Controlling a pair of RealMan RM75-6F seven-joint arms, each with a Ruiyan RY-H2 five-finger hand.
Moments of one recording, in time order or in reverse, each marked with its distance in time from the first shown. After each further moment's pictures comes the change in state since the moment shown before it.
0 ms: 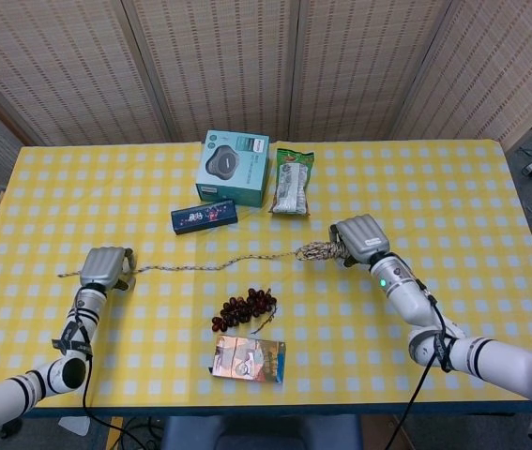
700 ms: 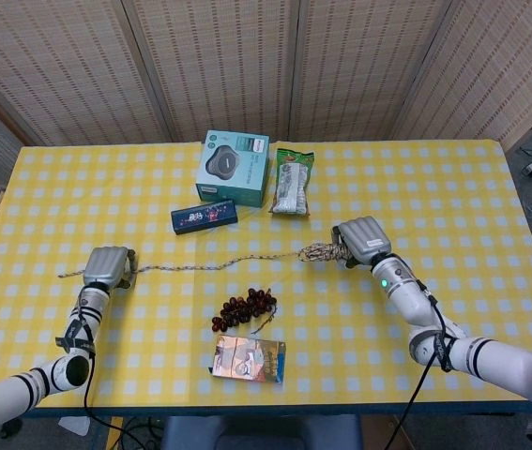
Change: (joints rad) left arm -0.018 -0.017 0.009 0.025 -0.013 -0.007 0.003; right arm -0.003 -0.012 -0.007 0.027 0.001 -0.013 0.014
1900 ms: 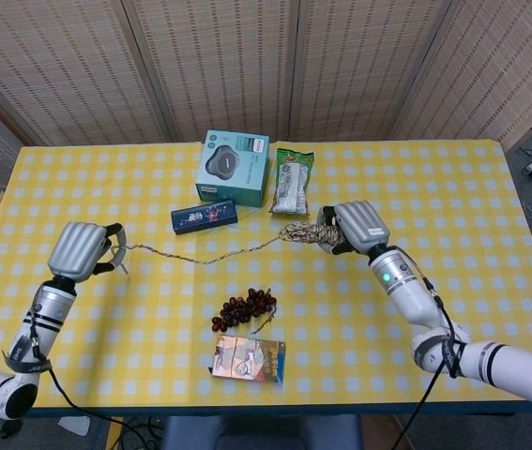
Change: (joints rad) left arm 0.114 0.356 -0.031 -0.404 0.484 0.316 -0.306; right arm -0.048 0.079 0.123 -0.175 -0.104 0.123 0.217
